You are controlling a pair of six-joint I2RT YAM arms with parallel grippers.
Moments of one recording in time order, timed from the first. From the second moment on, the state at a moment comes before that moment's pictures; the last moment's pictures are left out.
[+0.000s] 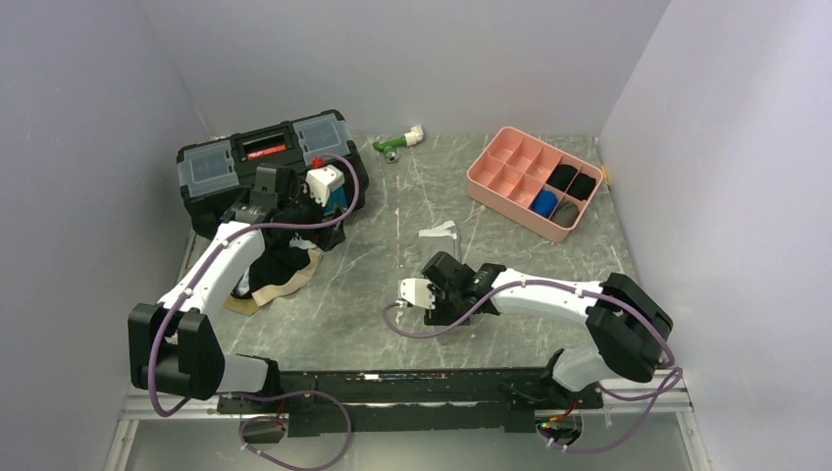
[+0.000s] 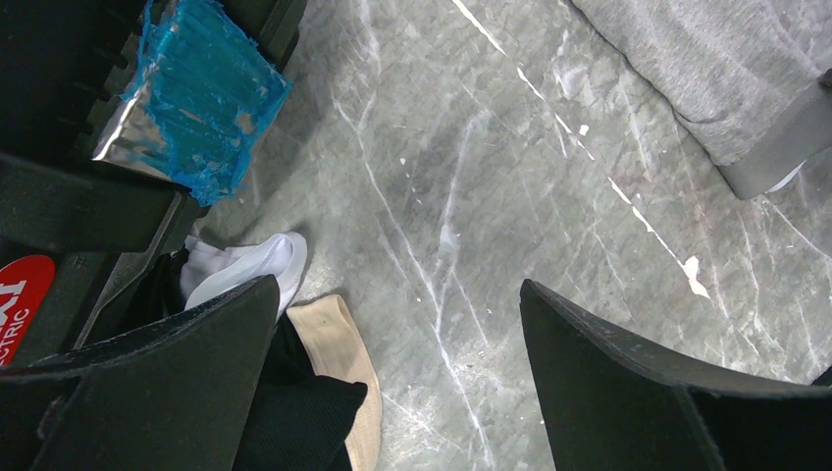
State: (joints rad) left arm -0.18 1.34 1.05 -0.51 0.43 0.34; right arm 0.94 1.44 0.79 -0.47 0.09 -0.67
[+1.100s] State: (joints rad) left arm -0.18 1.32 0.97 -0.50 0.47 0.41; right arm 0.91 1.49 0.77 -0.40 0.06 -0.69
